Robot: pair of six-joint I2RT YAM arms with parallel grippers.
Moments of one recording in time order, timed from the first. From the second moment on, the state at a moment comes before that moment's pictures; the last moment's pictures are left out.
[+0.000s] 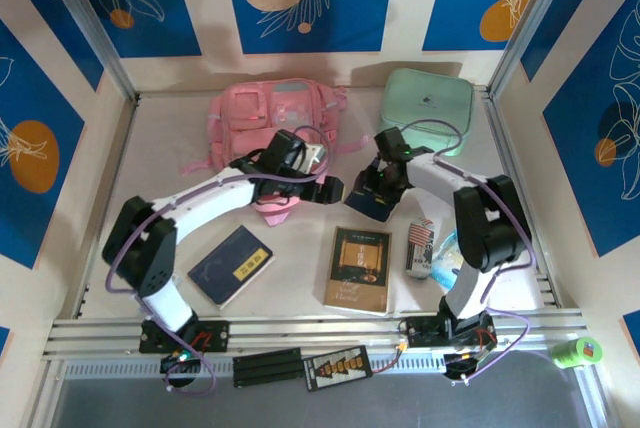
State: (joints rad) left arm -0.69 1.70 1.24 -0.40 0.33 -0.42; right arm 0.32 1.72 1.10 -0.59 -0.22 0.67
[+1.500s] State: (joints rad) left arm -0.78 2.29 1.80 -0.58 0.18 -0.57; right arm 0.14 1.73 0.99 -0.59 -0.30 0.72
